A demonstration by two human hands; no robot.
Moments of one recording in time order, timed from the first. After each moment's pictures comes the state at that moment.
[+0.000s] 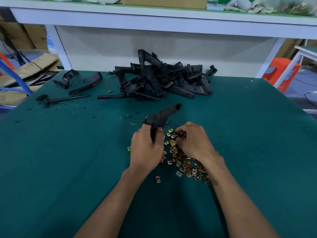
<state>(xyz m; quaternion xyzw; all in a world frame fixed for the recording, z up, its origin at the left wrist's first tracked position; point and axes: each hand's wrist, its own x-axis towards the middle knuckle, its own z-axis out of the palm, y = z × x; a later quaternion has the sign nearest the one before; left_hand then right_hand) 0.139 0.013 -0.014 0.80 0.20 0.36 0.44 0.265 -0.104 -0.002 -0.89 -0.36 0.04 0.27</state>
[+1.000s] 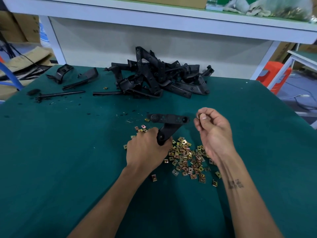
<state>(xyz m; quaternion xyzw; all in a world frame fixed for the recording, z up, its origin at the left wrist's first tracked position) 0.144 0.008 -0.026 0.90 0.27 0.28 0.22 0.260 -0.134 0.036 -0.56 -0.17 0.16 0.80</state>
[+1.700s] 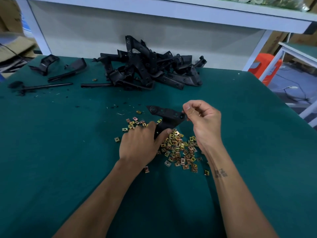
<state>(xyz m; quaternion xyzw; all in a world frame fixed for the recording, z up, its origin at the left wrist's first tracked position) 0.141 0.004 -0.028 0.94 0.20 0.26 0.09 0.262 -0.132 0.023 -0.65 -0.23 0.04 0.73</state>
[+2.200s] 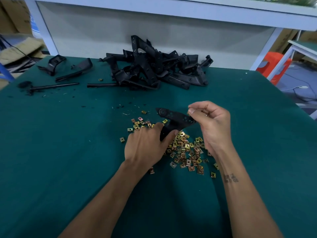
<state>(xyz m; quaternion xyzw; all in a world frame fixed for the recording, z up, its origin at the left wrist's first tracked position) 0.142 0.004 -0.028 0.94 0.19 0.26 0.11 0.262 -0.135 0.026 -0.62 -0.26 0.08 0.74</state>
